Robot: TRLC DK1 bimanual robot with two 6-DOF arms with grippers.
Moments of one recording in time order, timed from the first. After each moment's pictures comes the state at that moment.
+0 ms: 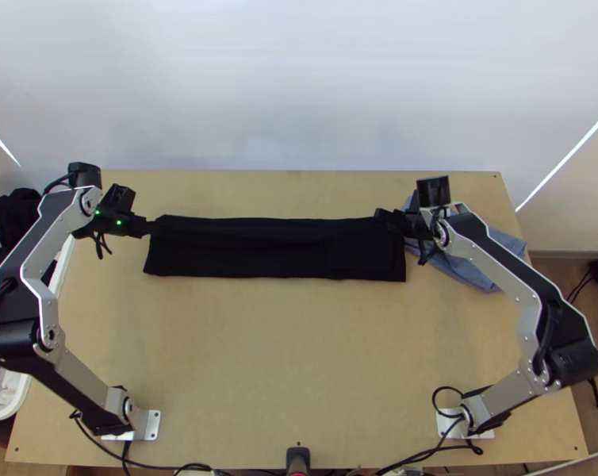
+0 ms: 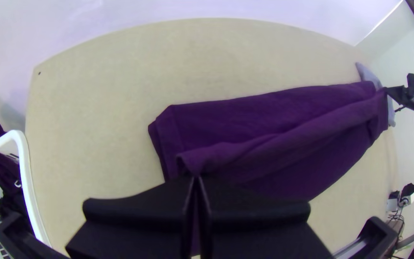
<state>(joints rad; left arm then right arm) 0.21 1.79 1.44 -0.76 0.29 0.38 0.26 1.69 1.22 -0.38 -0.09 0.53</state>
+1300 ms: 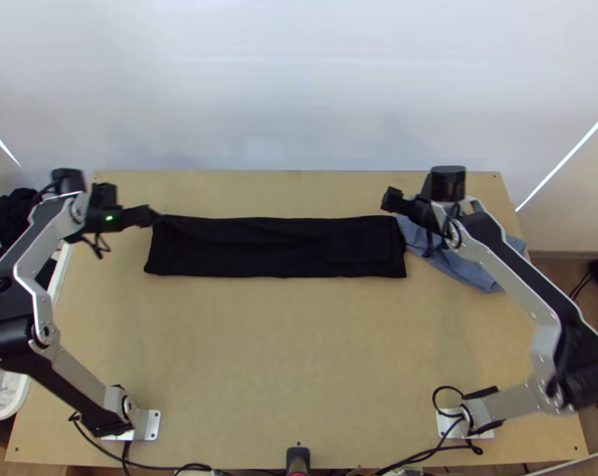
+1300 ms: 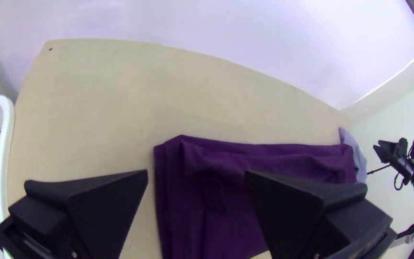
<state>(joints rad) 0.30 1.80 1.38 -0.56 0.51 0.13 0.27 1.58 1.23 -0.31 0.00 0.50</state>
